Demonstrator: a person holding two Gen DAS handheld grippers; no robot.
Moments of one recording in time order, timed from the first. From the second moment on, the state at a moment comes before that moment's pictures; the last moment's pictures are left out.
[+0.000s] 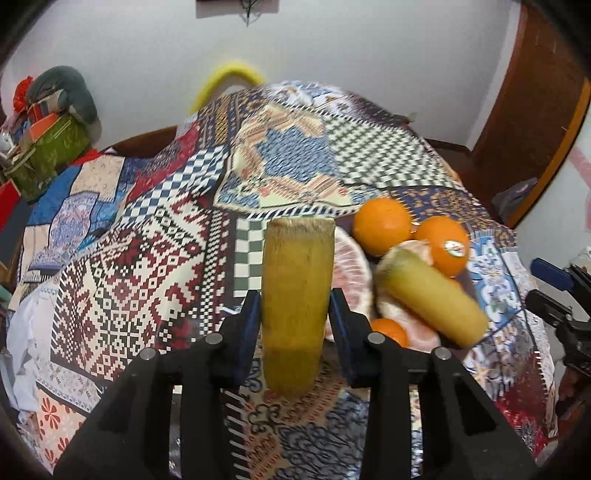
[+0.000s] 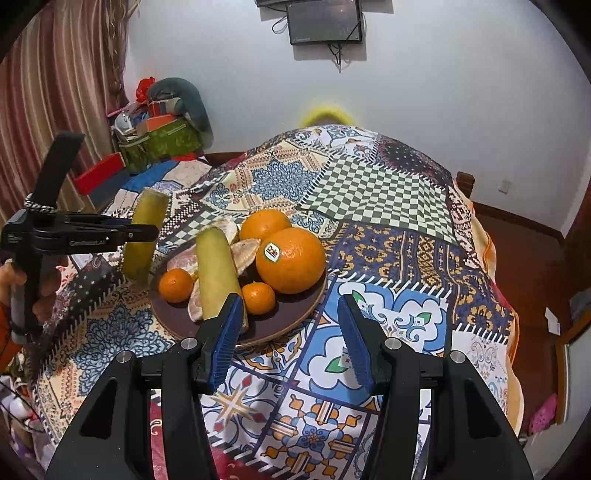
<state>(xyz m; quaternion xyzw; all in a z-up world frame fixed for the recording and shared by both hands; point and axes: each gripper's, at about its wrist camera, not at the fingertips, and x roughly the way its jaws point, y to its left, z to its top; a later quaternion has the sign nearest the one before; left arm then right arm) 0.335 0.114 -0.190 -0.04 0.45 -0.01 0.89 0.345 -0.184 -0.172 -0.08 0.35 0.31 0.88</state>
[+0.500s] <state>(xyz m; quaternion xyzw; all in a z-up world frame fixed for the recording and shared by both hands) 0.358 0.076 -0.200 -0.02 0.46 -0.03 0.89 0.353 -0.198 -0.171 -0.06 0.32 0.28 0.90</state>
